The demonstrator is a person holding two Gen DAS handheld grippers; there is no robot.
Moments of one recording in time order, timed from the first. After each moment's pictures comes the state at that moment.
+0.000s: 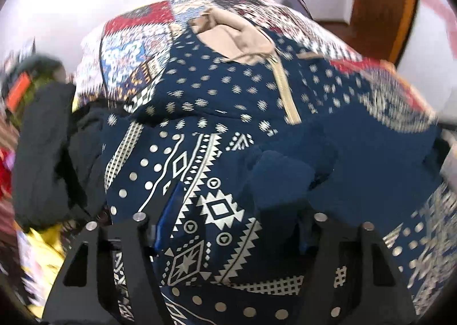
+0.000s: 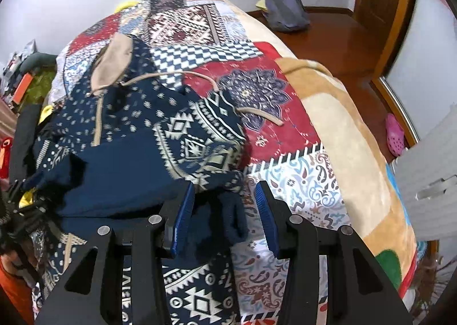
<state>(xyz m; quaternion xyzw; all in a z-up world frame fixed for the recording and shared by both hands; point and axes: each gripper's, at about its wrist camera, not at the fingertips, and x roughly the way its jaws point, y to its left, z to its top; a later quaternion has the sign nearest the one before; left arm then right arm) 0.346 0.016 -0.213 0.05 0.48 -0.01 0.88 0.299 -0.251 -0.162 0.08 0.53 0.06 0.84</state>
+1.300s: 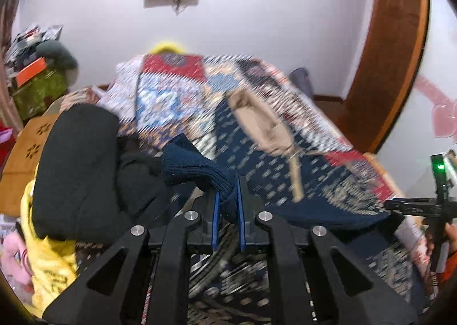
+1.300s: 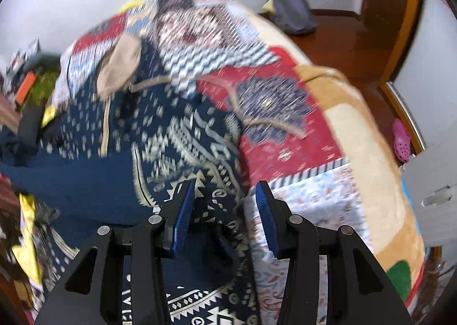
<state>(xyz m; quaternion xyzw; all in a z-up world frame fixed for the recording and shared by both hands) 0.316 0.101 -0.131 -0.04 0.36 -0.01 0.93 0.309 -0.219 -0.166 0.07 0.54 0.08 0.84</state>
